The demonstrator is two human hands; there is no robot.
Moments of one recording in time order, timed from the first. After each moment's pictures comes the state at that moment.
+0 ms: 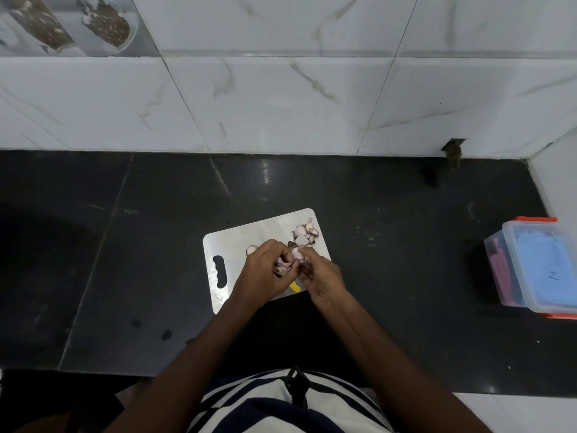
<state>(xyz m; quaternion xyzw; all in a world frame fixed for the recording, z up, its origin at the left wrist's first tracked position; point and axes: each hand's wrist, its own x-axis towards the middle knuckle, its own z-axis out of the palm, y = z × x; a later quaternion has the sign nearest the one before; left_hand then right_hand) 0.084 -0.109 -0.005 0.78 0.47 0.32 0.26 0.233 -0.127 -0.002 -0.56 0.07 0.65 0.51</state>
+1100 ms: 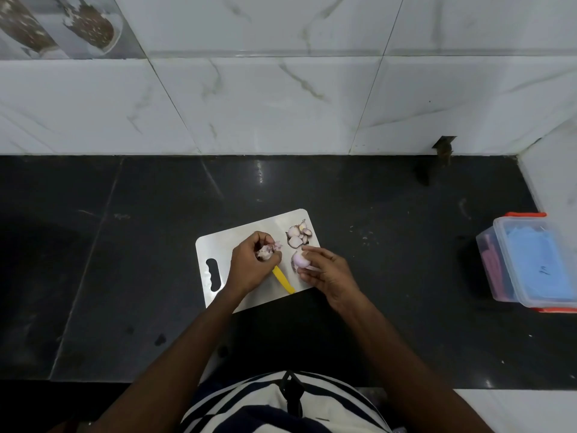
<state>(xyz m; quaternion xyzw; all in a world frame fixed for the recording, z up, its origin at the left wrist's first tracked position) 0.077 -0.082 -0.026 0.60 0.58 0.31 0.45 0.275 -0.135 -0.012 -0.58 -0.08 0.67 0.46</state>
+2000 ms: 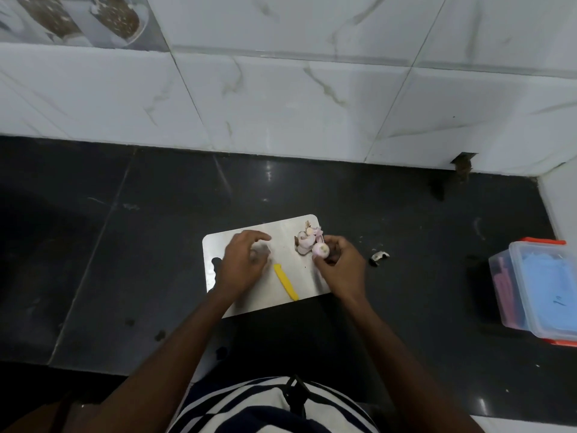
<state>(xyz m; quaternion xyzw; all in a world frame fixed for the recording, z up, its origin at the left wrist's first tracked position) 0.044 -0.062 -0.048 0.71 0.59 0.27 0.29 0.290 -0.113 -0.023 -0.74 -0.44 0.37 0.35</state>
